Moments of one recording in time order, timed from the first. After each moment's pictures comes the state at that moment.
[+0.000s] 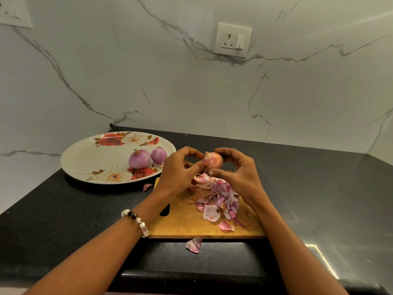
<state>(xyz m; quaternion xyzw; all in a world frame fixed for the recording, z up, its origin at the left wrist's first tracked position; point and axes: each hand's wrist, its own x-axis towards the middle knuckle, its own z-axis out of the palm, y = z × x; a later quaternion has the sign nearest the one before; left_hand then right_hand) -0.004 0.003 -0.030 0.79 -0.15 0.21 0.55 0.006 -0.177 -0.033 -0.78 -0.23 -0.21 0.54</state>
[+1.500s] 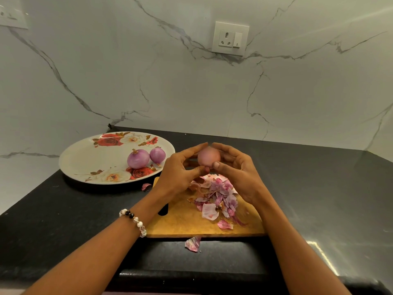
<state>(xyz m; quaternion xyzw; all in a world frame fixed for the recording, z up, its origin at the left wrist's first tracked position) -0.007 0.005 -0.027 0.76 -0.23 0.16 0.58 -0.004 -0.178 -0.024 -0.72 -0.21 -0.08 0.65</state>
